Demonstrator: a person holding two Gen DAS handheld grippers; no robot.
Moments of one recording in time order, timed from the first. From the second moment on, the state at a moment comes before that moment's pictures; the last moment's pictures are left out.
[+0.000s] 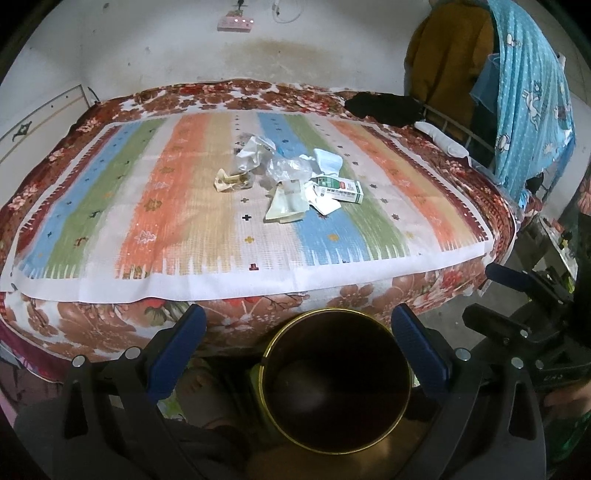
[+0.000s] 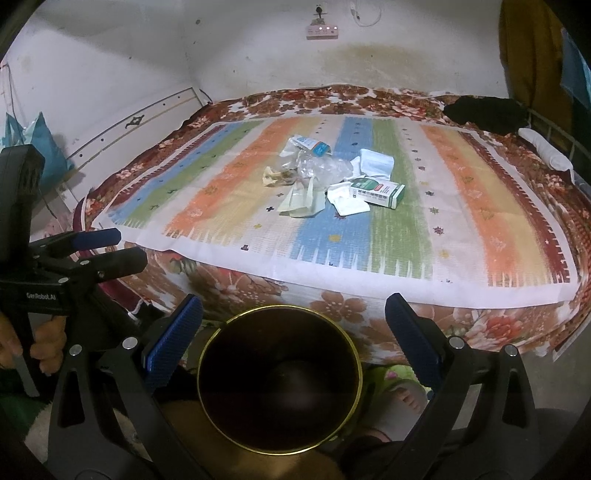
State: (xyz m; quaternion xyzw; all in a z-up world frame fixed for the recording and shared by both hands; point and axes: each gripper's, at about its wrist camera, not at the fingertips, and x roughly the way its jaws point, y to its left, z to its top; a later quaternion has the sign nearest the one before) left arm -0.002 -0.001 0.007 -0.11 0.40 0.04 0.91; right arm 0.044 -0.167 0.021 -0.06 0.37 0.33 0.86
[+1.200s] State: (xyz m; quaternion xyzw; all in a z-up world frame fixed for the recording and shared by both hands) left arm 0.027 0.010 0.018 -0.11 0.40 0.05 0.91; right arm 0.079 -0.158 0.039 -0.05 0.37 0.34 0.86
